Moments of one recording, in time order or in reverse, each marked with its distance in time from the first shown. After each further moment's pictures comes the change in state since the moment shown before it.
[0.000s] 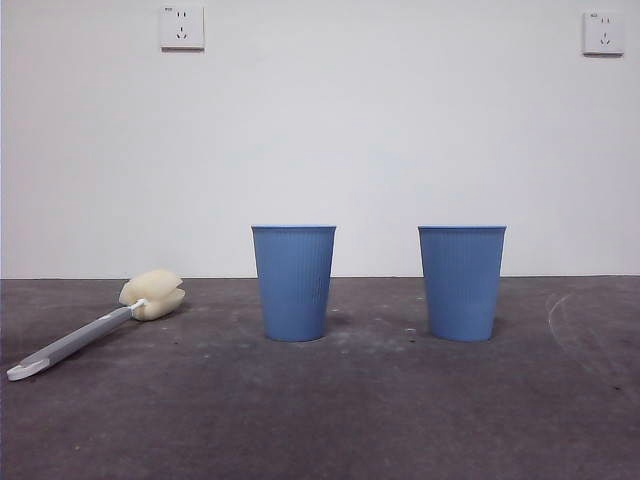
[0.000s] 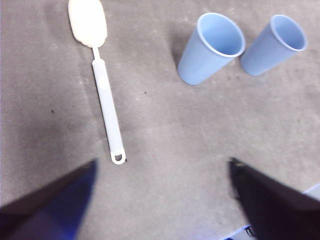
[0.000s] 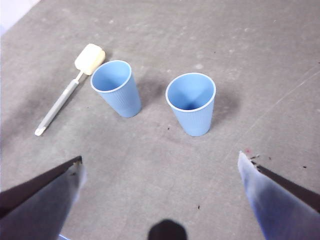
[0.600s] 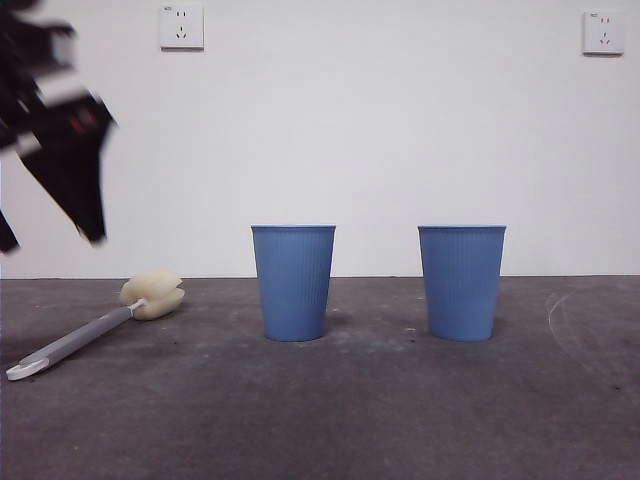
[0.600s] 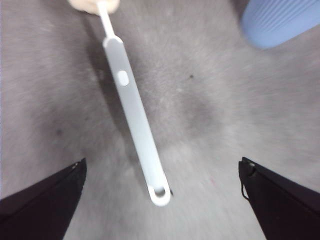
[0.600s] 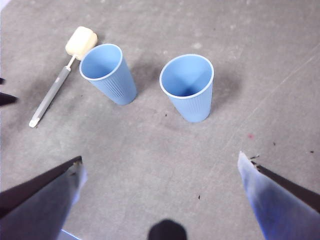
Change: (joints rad) left arm -0.308 0.518 0.000 0.320 -0.394 -0.005; right arm 0.000 0.095 0.000 -0.002 0.000 0.006
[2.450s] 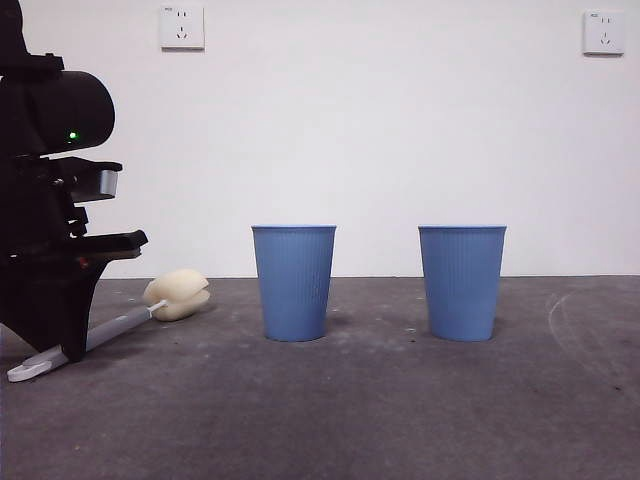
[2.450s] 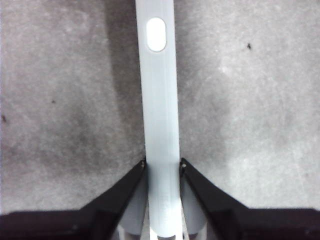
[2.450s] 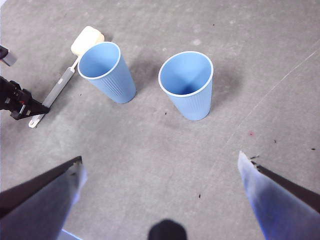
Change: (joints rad) left arm -0.037 0.298 0.005 0.106 -0.063 -0.136; right arm 0.000 0.011 0.000 0.003 0.002 0.003
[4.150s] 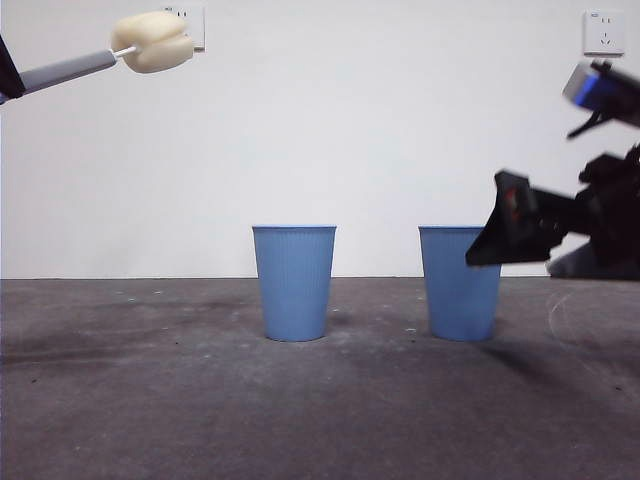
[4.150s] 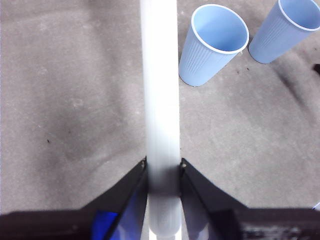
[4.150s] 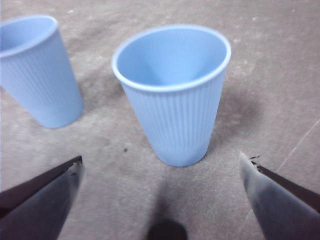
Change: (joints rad) left arm 0.118 -0.714 0.000 -0.286 0.273 0.128; right arm 0.281 0.512 -0.752 1.622 0.288 0.131
